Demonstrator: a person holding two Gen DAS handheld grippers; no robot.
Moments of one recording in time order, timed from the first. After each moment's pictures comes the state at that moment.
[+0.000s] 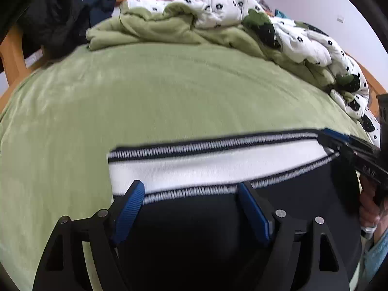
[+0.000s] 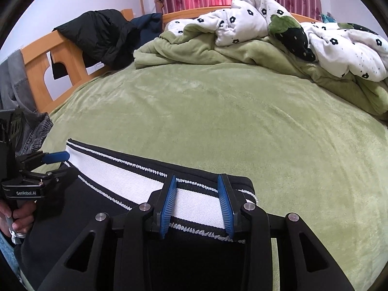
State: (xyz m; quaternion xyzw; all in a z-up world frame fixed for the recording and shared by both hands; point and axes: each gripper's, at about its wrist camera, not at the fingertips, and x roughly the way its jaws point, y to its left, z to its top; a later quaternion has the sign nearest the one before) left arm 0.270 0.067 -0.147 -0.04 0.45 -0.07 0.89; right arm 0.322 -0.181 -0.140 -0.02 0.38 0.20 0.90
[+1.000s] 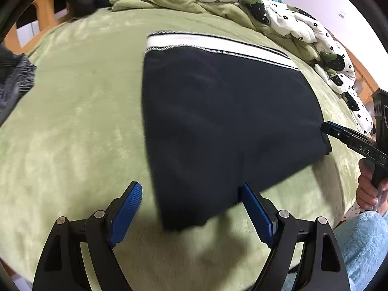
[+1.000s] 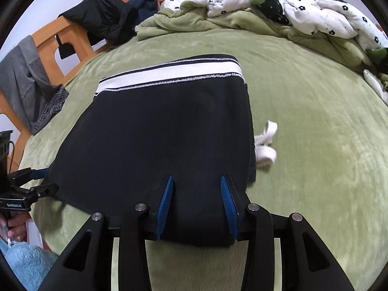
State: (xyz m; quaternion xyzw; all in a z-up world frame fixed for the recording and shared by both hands) left arm 0.074 0.080 -0.140 -0.08 0.51 -0.07 0.85; right arm 0.149 -0.223 -0.131 -0.01 0.46 0.17 0.87
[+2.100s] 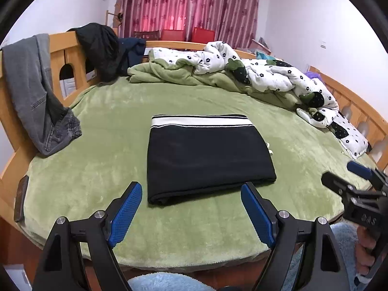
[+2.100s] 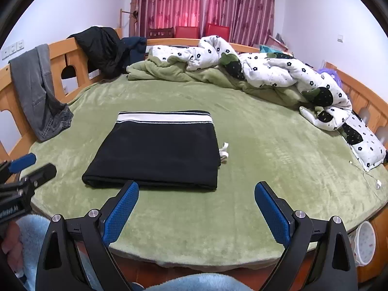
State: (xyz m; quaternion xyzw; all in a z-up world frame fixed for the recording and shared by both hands) left arm -0.068 0.024 -0.007 -0.07 0.34 -0.01 0.94; right arm -0.047 -0.219 0.000 -0.06 0.35 0.06 0.93
